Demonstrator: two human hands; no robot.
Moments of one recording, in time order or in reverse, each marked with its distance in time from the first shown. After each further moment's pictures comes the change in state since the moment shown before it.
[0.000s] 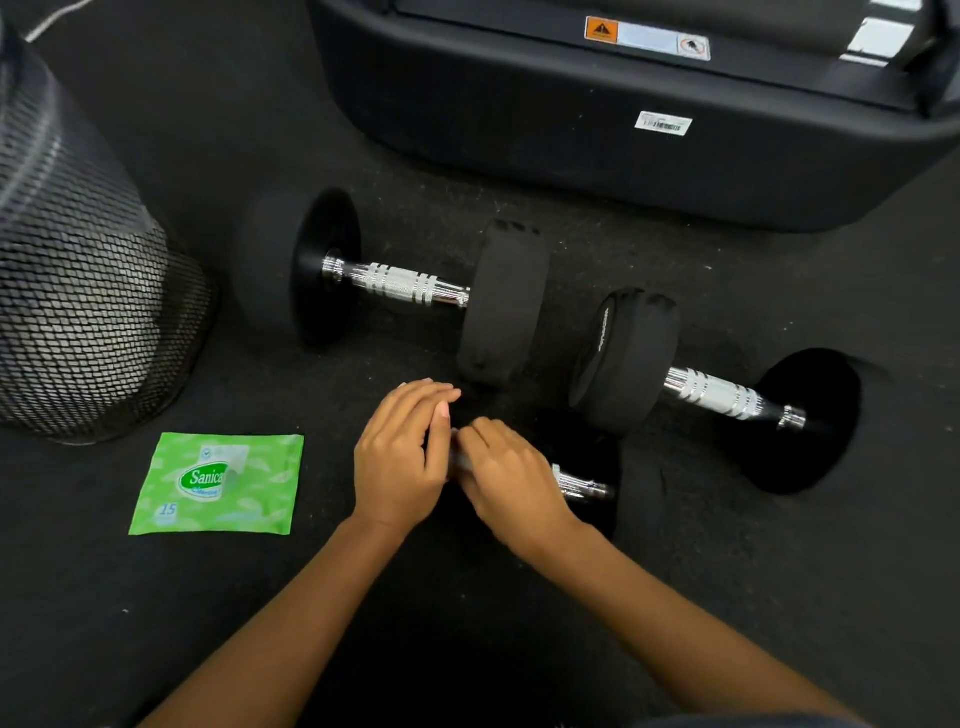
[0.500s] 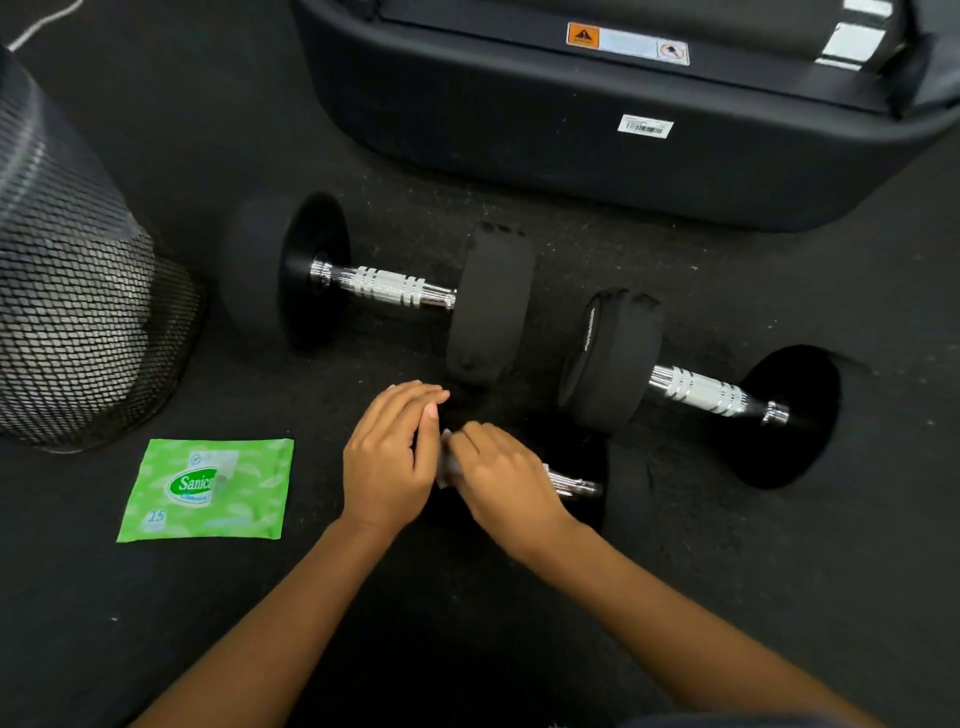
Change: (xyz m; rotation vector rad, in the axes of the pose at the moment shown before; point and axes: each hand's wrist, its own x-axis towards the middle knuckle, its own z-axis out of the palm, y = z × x) left_hand -0.001 -0.002 0.000 0.011 -0.006 0.014; right_hand -0.004 0.003 0.001 -0.077 -0.047 -0.027
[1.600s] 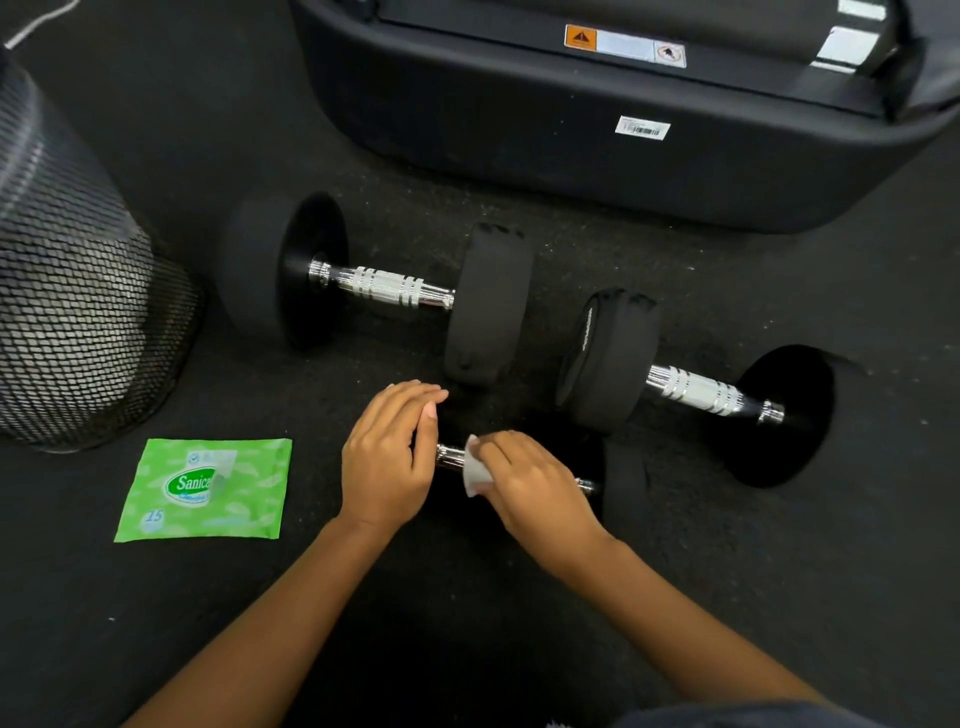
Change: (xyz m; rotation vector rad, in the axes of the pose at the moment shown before) left_hand 0.001 0.001 -0.003 0.018 -0.035 -0.004; right_hand -0.022 0.020 -0.003 -0.045 0.044 -0.015
